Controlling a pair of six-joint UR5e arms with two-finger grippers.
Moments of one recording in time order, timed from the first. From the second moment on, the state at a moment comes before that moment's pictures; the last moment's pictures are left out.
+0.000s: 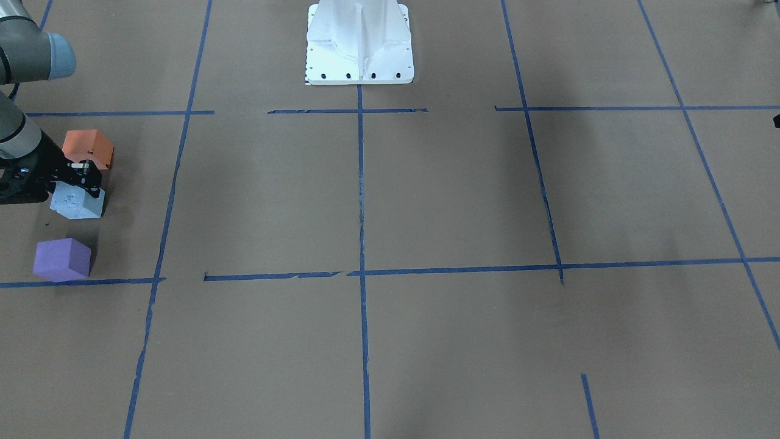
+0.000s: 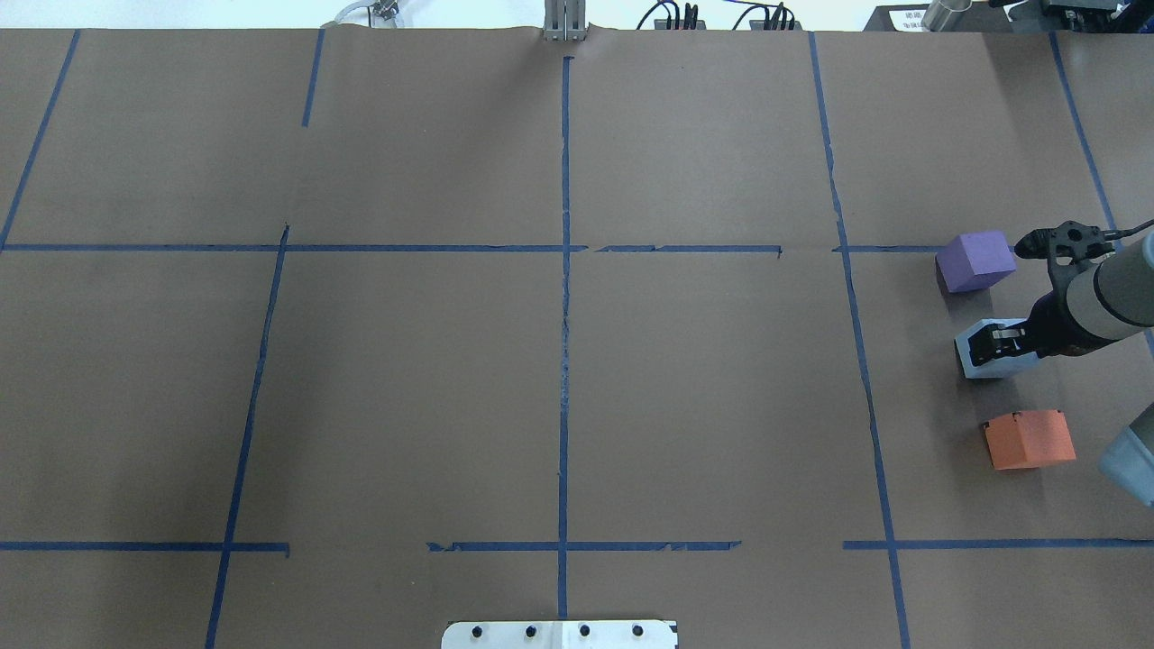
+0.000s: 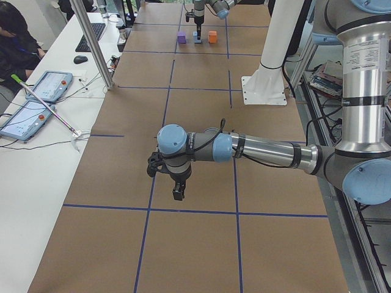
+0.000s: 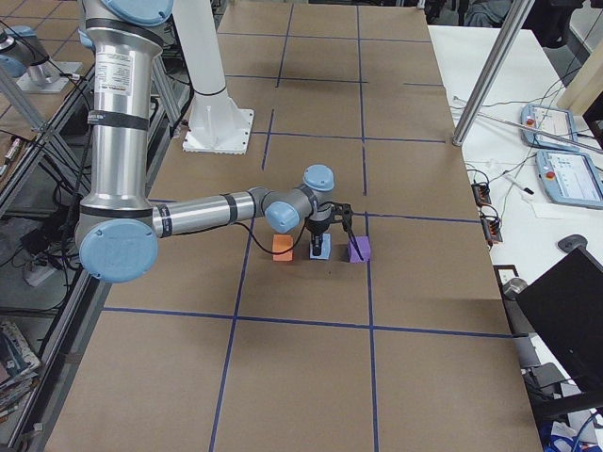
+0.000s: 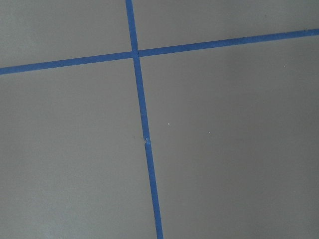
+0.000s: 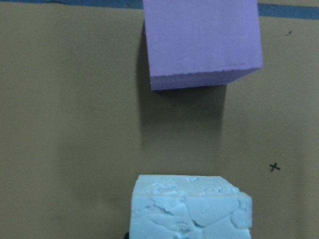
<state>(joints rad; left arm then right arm) -1.52 -1.47 -1.82 -1.42 -2.39 0.10 0.89 -1.66 1.76 -1.14 2.09 0.80</state>
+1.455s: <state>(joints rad) -1.52 -1.47 -1.82 -1.42 -2.38 0.10 1.55 -1.73 1.87 -1.73 2.33 -0.15</state>
